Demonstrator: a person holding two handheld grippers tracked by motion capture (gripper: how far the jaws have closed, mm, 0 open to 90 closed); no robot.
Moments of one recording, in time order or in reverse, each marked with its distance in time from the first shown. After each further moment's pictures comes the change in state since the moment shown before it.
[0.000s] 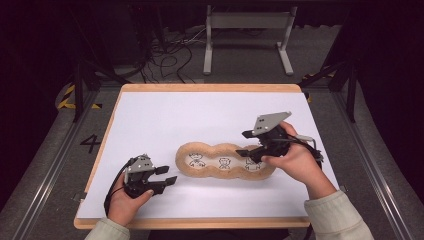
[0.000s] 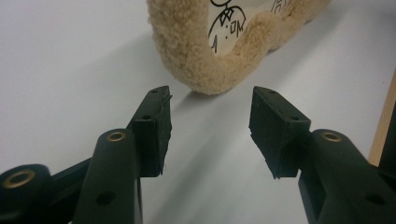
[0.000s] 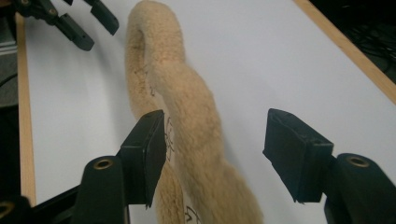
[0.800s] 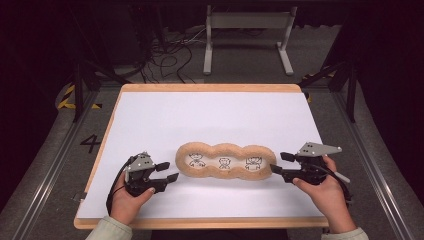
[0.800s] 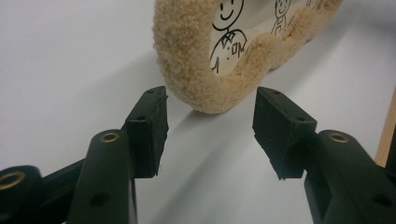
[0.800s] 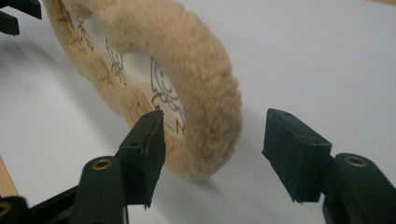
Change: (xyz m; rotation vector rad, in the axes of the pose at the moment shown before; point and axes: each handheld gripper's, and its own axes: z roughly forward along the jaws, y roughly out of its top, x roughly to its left) left arm -0.002 0.004 0.000 -0.045 0.015 -0.014; right arm 0.015 -0.122 -0.031 -0.091 -0.178 0.411
